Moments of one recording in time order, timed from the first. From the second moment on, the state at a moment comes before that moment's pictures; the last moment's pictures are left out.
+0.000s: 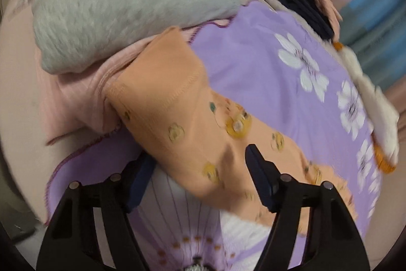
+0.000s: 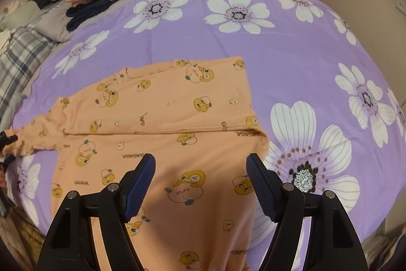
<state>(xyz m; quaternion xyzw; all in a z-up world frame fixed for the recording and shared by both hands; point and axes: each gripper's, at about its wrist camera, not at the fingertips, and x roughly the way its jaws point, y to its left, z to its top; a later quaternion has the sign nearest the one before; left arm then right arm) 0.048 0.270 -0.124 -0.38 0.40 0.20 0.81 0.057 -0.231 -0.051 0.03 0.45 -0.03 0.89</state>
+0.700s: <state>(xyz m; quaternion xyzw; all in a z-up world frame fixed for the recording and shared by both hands) 0.068 0.235 -0.059 -0.38 0.33 0.13 0.86 0.056 -0.228 -0.048 0.05 0.44 -0.01 0.90</state>
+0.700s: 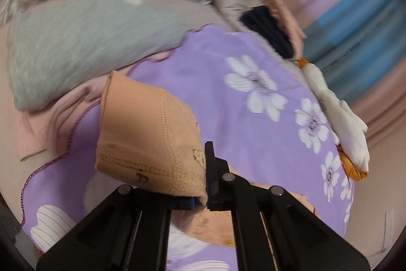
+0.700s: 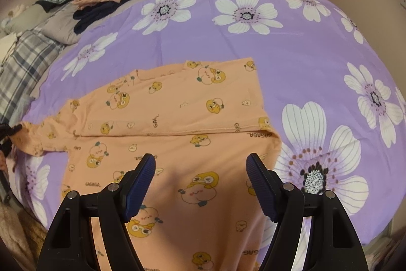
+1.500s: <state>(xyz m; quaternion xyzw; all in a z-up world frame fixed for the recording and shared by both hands) 0.107 0.069 0.014 -0.24 0.35 -0.03 0.91 0.034 -0.271 -0.041 0.10 0.42 -0.03 0.90</state>
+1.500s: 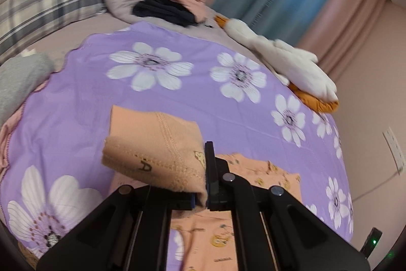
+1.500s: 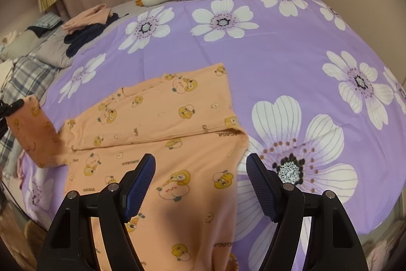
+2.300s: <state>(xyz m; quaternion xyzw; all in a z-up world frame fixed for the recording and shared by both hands) 0.147 -0.051 -0.103 -0.17 0.50 -0.09 0.84 0.029 -0.298 -0.053 0.14 0.43 -0.04 0.89</state>
